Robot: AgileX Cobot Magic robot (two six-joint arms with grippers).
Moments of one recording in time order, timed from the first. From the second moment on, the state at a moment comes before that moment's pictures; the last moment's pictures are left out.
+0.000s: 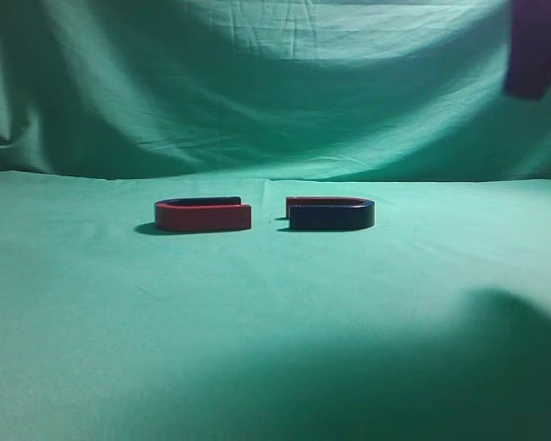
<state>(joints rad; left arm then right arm) 0.01 -0.01 0.02 -0.03 0.35 -0.03 0.34 1.50 -1.06 0.13 0.86 -0.03</state>
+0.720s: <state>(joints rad) 0.01 -0.01 0.02 -0.03 0.35 -0.03 0.35 2.11 -1.62 0.13 0.98 0.05</state>
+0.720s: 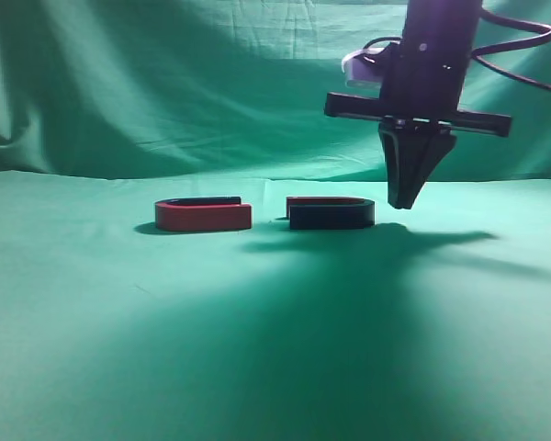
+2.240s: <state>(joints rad) 0.01 -0.01 0.02 -0.03 0.35 -0.03 0.44 2.20 -1.73 0.12 0.96 0.09</state>
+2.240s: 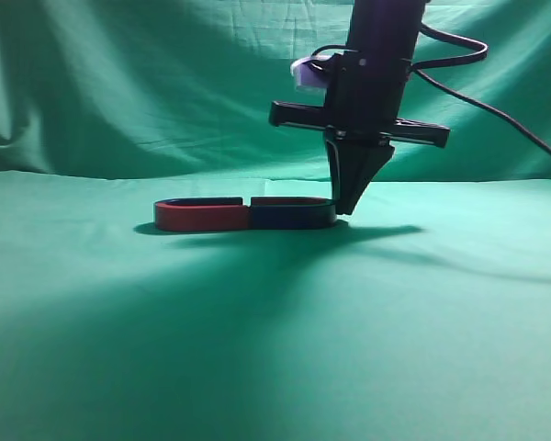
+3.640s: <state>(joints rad) 0.01 -0.01 0.02 -0.03 0.35 -0.03 0.45 1.36 -1.62 0.12 1.26 0.05</state>
